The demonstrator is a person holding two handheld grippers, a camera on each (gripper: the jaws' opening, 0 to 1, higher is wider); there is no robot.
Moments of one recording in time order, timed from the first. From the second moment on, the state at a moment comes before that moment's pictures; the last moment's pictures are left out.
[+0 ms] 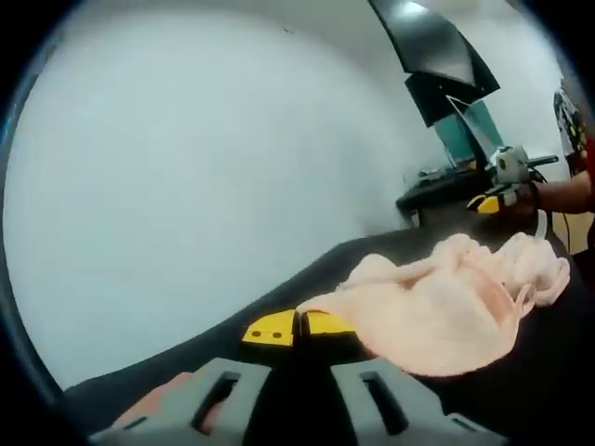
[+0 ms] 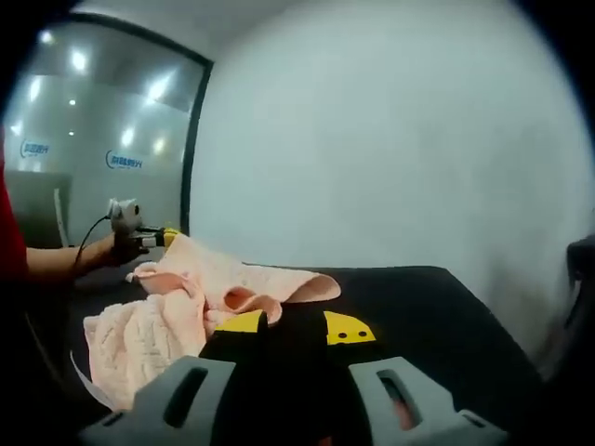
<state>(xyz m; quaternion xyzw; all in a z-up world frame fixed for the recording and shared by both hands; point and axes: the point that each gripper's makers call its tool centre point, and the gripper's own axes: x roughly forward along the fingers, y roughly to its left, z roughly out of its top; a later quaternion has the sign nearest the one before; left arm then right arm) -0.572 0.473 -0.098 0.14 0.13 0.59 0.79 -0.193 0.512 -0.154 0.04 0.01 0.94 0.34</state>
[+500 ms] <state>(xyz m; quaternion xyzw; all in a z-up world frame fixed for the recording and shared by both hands) -0.601 0.436 -0.066 0.14 0.14 0.65 0.73 -0.205 0.503 -0.157 0.02 0.02 0.95 0.32</state>
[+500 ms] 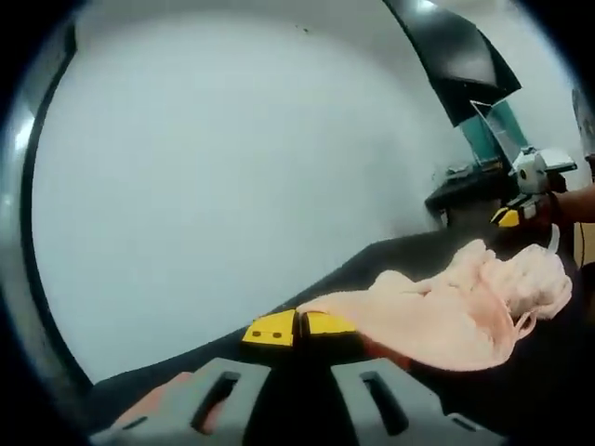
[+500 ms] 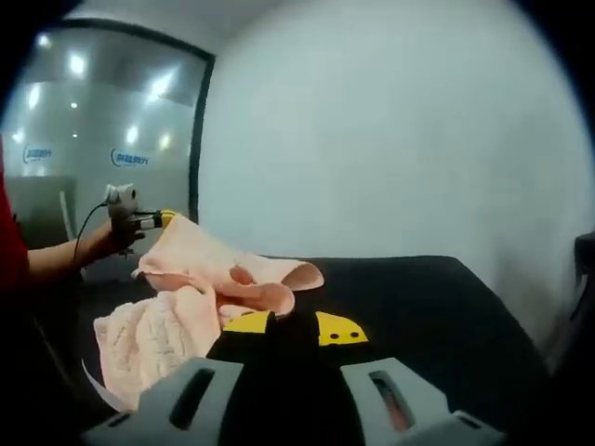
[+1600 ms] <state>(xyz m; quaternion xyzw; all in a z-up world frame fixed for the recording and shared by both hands) -0.622 0.299 0.106 0.25 0.27 0.76 0.54 -0.182 0.447 -0.050 0.02 0.01 0.94 0.33</state>
